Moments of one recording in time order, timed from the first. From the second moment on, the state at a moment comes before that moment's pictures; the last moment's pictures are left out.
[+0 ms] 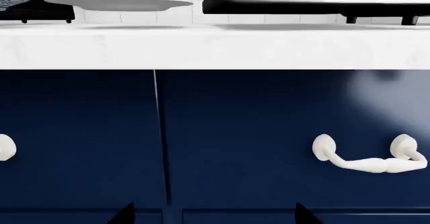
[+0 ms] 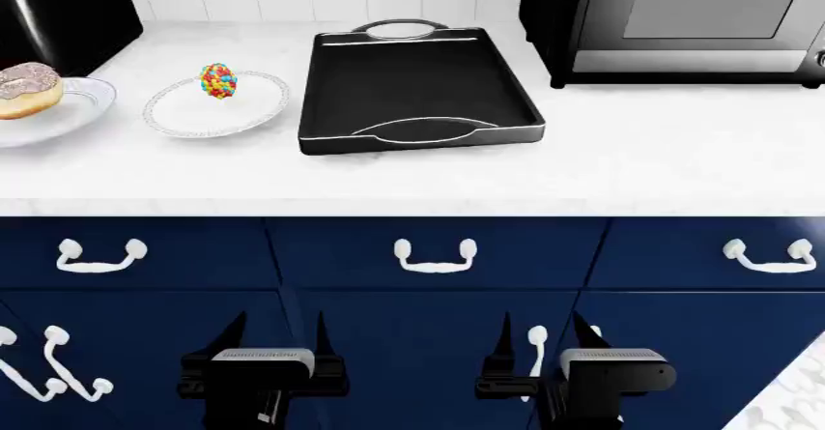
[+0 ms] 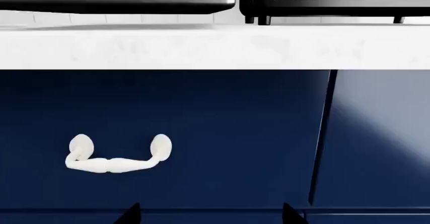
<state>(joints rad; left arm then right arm) 0.00 0.00 0.00 0.00 0.00 0.00 0.00 0.00 0.00 0.00 0.00 0.00 0.00 0.00</state>
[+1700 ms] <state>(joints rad) -0.02 -0.13 0.13 0.02 -0.13 -0.01 -0.13 -0.01 0.12 -0.13 -0.04 0.13 -0.03 0.15</state>
